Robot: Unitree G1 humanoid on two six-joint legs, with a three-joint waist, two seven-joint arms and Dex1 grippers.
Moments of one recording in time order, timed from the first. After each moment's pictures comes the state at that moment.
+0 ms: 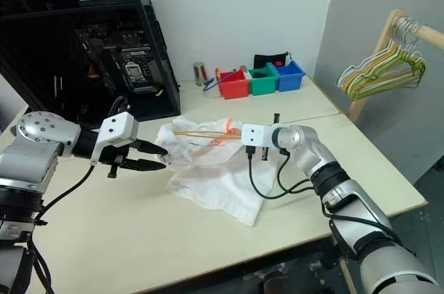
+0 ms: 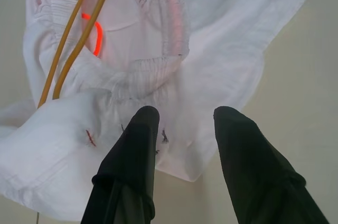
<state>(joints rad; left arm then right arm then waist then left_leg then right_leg) -0.61 0.98 -0.10 0.22 -0.20 0.22 -1.49 -0.95 -0.34 0.49 0.64 -0.45 0.00 0.68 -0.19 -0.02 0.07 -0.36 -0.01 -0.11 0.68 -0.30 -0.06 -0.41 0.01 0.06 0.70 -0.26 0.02</state>
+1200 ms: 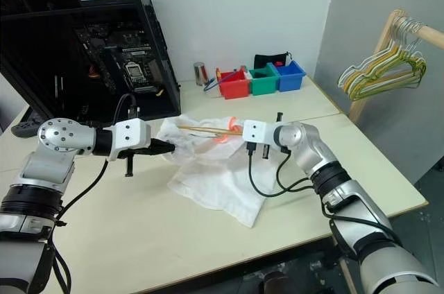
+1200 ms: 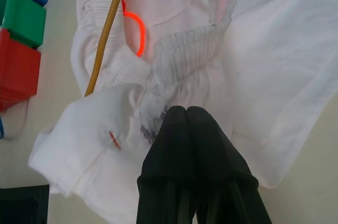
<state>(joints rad) -0.65 0.88 -0.10 0.42 -0.05 -0.17 -1.30 -0.92 -0.34 0.45 0.58 -0.44 0.10 0.72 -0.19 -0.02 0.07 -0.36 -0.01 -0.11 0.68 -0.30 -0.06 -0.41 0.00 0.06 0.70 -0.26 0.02</state>
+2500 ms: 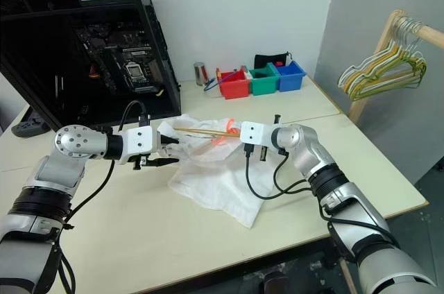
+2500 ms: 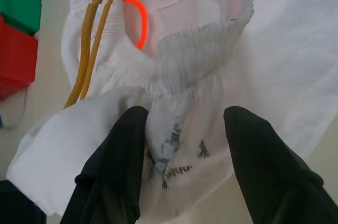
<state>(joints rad) -0.66 0.83 -0.15 0.48 0.05 -0.26 -1.20 -0.92 -0.32 0.45 0.55 -0.44 0.12 0.74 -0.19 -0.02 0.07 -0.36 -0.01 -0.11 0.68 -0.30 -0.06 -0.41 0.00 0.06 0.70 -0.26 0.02</state>
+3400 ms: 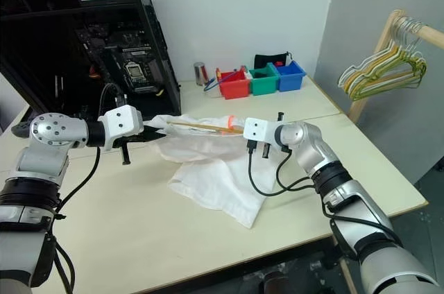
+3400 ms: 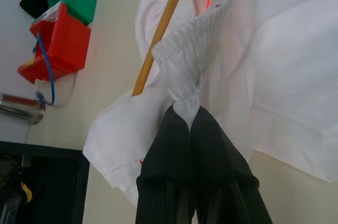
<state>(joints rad) -0.71 0.88 -0.07 0.55 -0.01 -0.20 -1.19 -0.93 -0.35 0.44 0.57 -0.41 0.10 0.75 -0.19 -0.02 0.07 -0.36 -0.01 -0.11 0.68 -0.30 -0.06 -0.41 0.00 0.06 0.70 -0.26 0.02</state>
